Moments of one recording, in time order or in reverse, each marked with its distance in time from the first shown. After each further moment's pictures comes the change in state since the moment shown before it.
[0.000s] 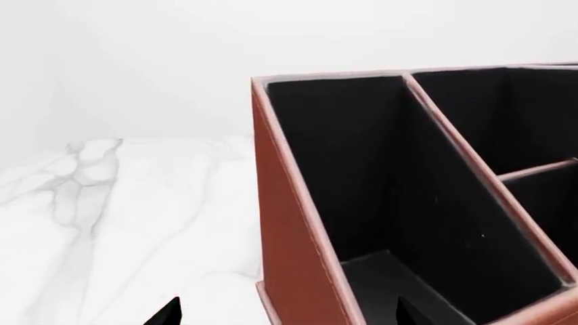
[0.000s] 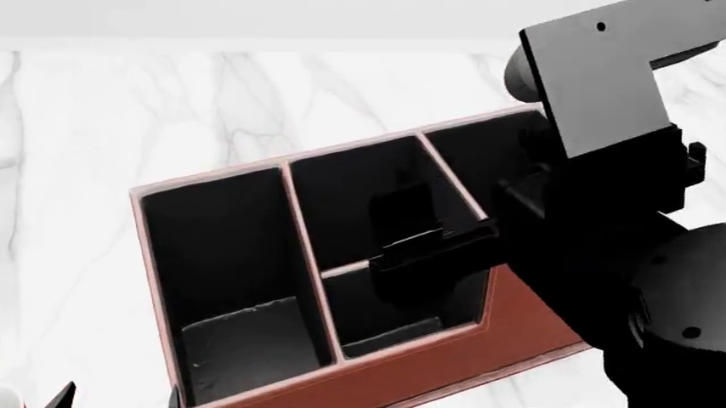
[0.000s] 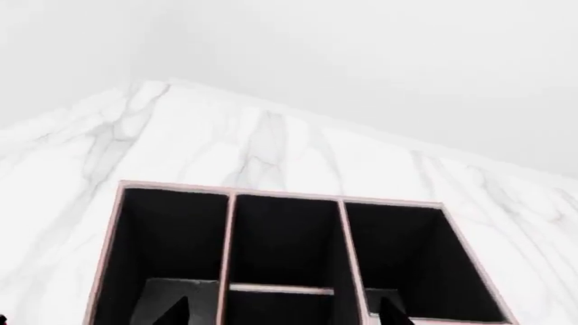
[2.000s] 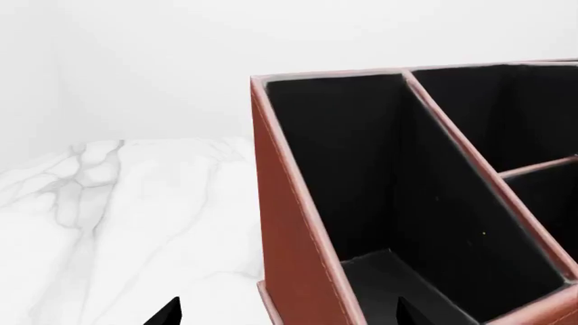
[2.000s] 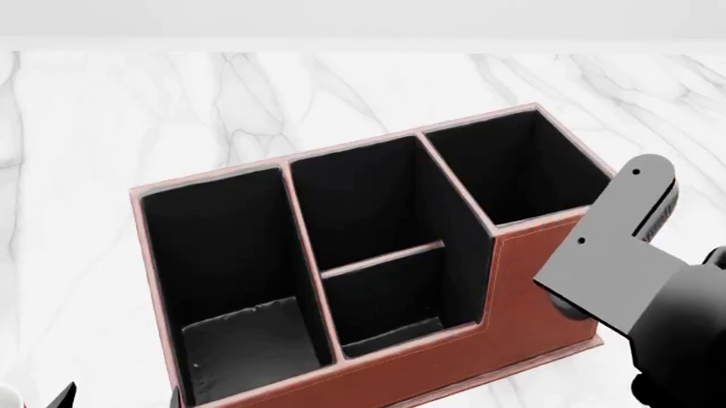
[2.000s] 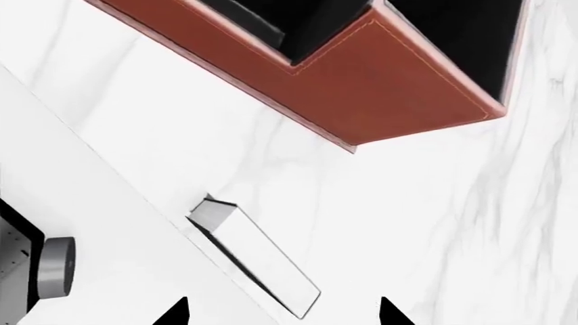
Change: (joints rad) left arm -0.012 -0.035 0.052 -0.014 -0.025 0.017 -0.050; right arm 0.809 0.440 -1.399 -0.092 -0.325 -0.005 -0.904
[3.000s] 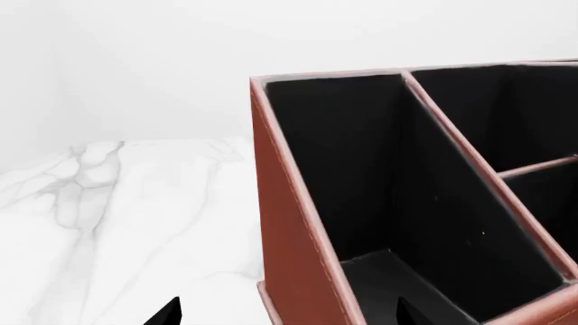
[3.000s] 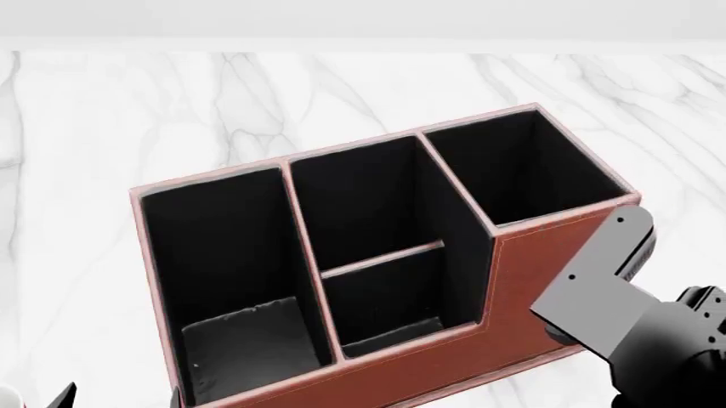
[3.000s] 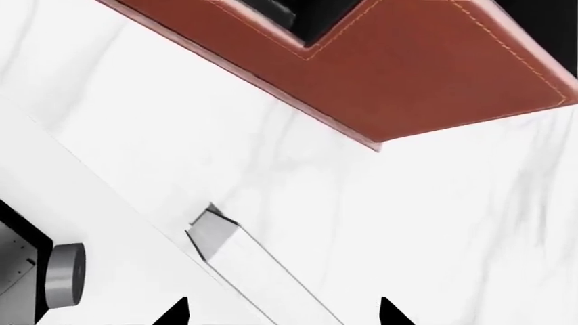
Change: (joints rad) left arm -0.003 -0.016 0.021 -0.001 -0.013 0.007 -0.019; right arm -0.183 0.012 -0.097 0.037 -0.222 -0.205 -0.093
